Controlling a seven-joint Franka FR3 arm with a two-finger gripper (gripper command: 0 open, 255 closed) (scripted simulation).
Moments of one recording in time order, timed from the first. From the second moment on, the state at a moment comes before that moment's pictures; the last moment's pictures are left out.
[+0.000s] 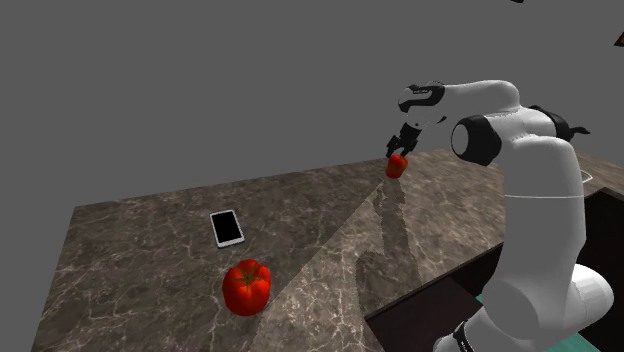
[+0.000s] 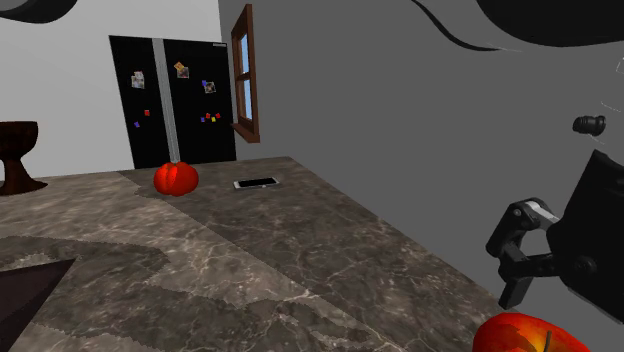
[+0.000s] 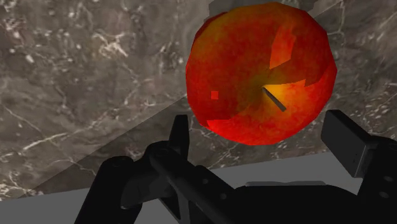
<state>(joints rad) -0.37 0.64 -0.38 -1.34 0.42 1.90 -0.64</state>
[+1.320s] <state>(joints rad) -0.37 0.62 -0.39 -1.29 0.41 1.84 -0.62</state>
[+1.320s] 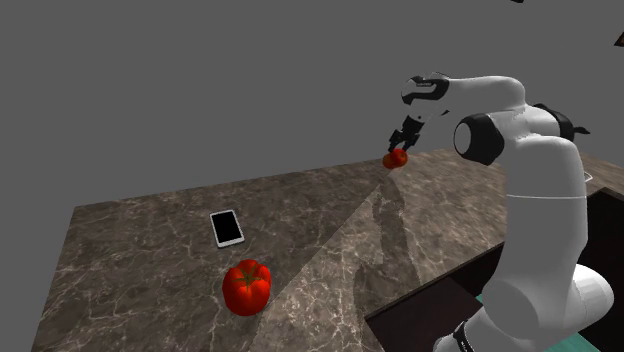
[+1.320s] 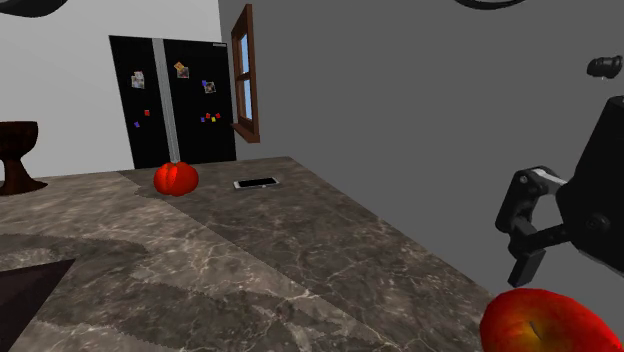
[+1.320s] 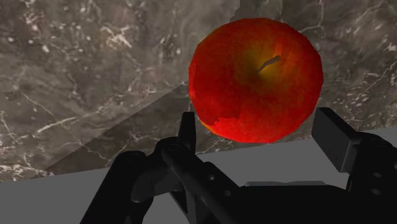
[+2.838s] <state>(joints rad) -0.44 0.65 -0.39 -0.91 0.41 1.51 -0.54</state>
